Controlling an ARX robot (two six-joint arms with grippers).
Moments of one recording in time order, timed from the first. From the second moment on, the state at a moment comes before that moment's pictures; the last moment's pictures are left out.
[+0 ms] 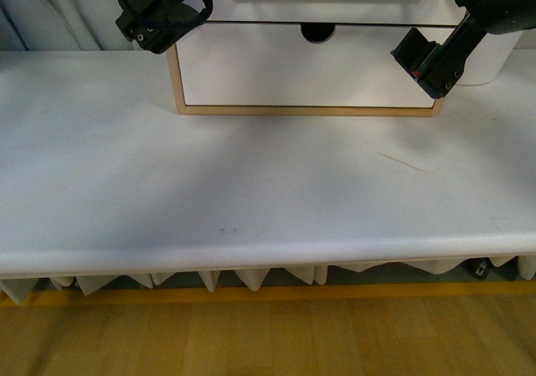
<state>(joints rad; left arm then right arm) -0.35 1.87 1.27 0.28 -0.21 -0.74 0.17 1.81 1.12 0.33 -0.11 -0.82</state>
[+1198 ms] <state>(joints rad) -0.19 0.55 0.20 0.17 -0.31 -0.36 0.30 0.36 0.20 0.08 0.23 -0.27</state>
